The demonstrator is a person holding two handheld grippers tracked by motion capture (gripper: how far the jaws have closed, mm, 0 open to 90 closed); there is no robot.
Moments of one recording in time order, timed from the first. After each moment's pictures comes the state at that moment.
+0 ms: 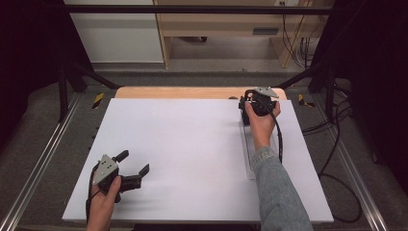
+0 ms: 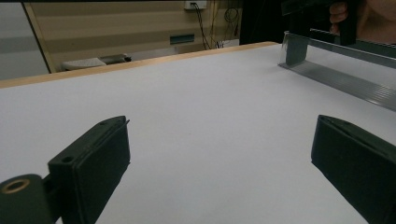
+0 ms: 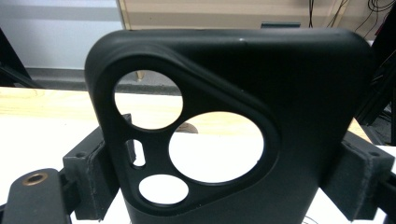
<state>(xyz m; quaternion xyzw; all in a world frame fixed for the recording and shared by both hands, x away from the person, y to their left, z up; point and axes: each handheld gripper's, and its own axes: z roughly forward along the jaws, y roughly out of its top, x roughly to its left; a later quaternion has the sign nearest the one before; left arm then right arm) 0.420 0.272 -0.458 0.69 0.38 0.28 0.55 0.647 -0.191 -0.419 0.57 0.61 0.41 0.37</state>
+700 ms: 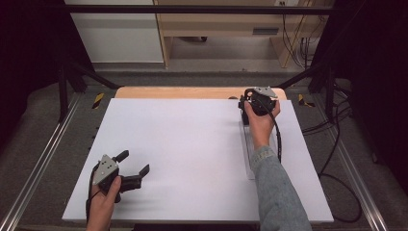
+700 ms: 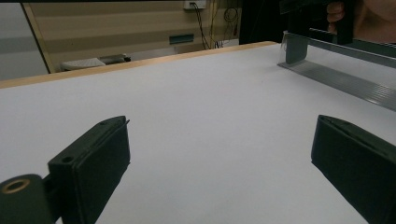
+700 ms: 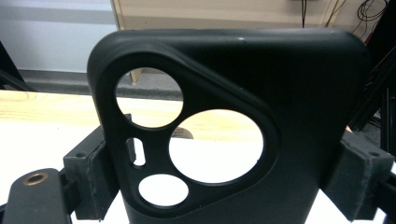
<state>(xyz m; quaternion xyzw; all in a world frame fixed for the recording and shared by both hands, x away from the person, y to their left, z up) 0.419 0.271 -0.457 0.70 0.37 0.28 0.55 0.648 -0.188 -0.419 0.57 0.60 0.41 0.39</state>
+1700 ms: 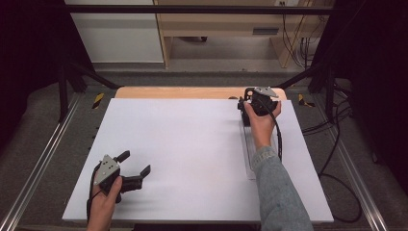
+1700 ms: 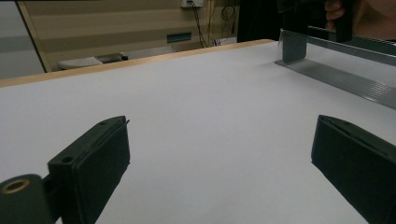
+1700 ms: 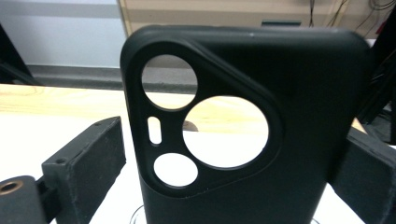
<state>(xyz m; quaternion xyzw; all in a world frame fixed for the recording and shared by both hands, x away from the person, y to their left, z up) 0.419 0.270 -0.458 0.70 0.37 0.28 0.55 0.647 -0.191 -0.419 0.57 0.61 0.41 0.37</state>
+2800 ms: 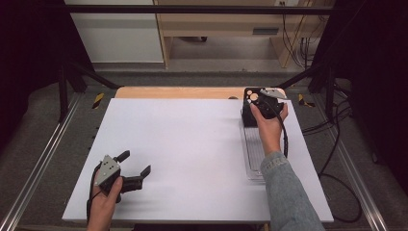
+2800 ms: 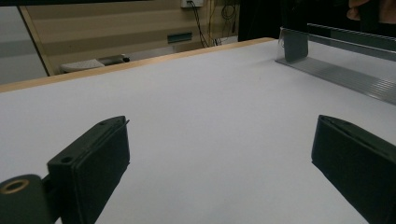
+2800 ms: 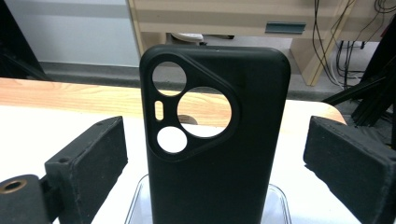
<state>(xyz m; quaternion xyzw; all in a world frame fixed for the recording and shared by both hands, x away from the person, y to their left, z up) 0.418 0.268 -0.457 0.70 0.36 0.28 0.54 0.620 -0.204 -0.400 0.56 0.62 0.41 0.36</state>
